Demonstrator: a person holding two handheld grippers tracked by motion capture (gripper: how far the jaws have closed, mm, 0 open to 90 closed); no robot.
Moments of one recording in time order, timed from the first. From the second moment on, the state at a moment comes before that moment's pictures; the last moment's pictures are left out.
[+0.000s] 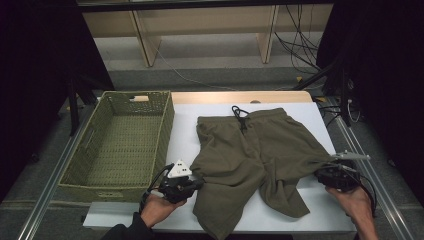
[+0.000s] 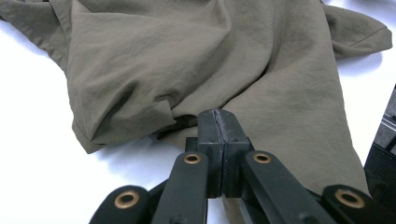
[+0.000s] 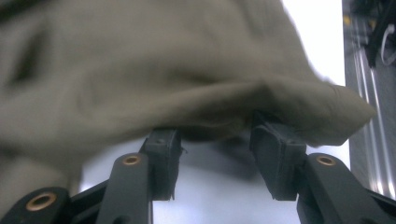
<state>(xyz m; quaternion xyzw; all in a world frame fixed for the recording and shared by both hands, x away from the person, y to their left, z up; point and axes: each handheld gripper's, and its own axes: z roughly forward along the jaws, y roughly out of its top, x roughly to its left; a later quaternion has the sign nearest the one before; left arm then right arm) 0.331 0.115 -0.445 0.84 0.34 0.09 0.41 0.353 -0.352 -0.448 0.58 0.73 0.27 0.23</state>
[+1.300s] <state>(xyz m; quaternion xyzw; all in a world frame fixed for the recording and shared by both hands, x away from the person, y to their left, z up) 0.329 0.116 -0.440 0.84 0.33 0.09 0.43 0.345 -0.330 -0.380 0.57 0.73 0.25 0.26</state>
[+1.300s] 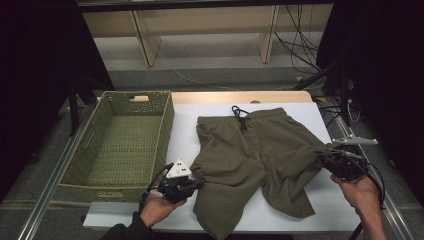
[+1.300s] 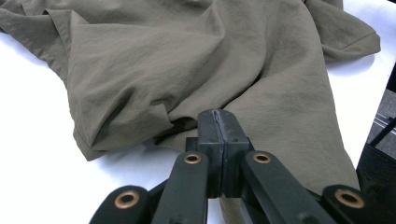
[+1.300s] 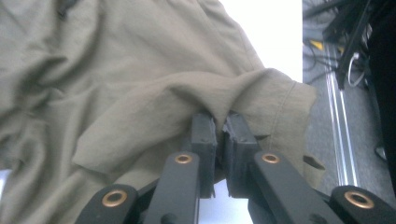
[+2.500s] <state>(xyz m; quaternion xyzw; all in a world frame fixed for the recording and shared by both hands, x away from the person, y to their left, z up) 0.333 0.116 -0.441 0.84 0.35 0.06 0.42 0.302 -0.332 -0.412 0.60 0.74 0.23 0.21</state>
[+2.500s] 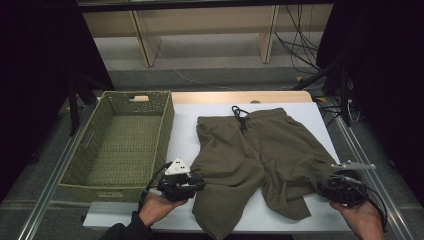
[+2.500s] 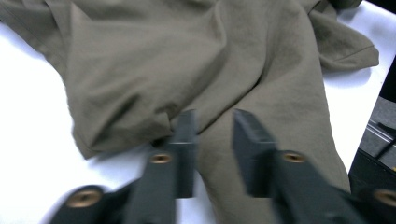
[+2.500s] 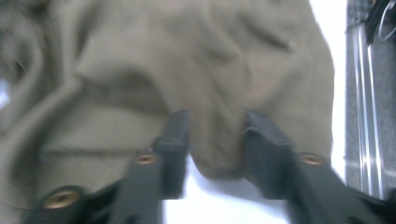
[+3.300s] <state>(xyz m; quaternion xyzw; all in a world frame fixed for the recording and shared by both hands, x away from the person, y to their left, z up) 0.341 0.099 -0.454 0.86 0.34 0.07 0.38 0.403 -0.331 -0.447 0.58 0.77 0.19 0.14</state>
